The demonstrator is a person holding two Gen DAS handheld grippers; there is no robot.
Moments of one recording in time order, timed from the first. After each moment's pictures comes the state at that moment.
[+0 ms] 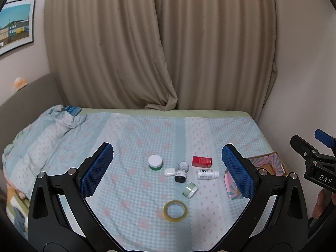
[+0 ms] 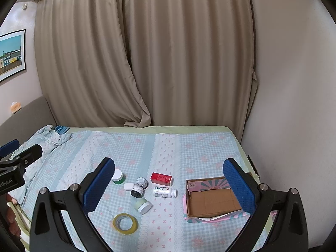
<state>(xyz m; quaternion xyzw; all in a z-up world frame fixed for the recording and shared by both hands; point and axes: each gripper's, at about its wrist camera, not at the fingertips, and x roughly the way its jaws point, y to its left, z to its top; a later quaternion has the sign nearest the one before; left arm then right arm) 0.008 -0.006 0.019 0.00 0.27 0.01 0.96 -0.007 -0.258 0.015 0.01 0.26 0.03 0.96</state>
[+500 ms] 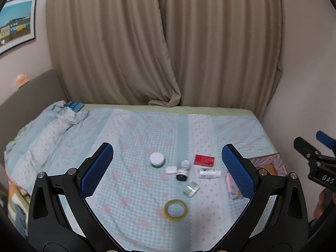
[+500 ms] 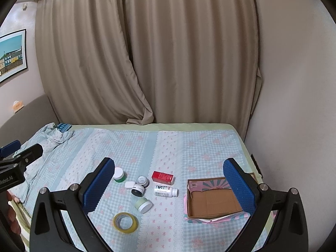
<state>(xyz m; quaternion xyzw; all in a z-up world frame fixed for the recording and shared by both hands) 0.034 -0.007 0.020 0.00 0.29 0.03 0.96 -0.004 -0.262 0.035 0.01 0.28 0.05 0.96</state>
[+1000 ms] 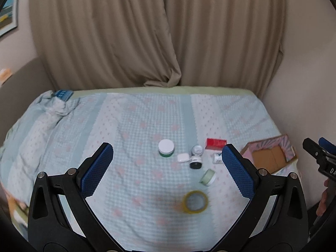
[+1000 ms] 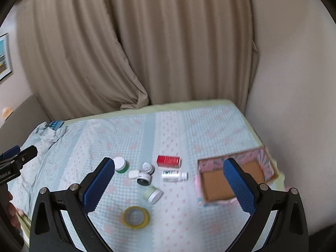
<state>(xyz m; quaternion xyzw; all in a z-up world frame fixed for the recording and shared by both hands) 0.115 0.097 -0.040 0.00 0.36 -0.03 0.93 0.033 -0.215 0.004 0.06 0.35 -0.01 0.93</state>
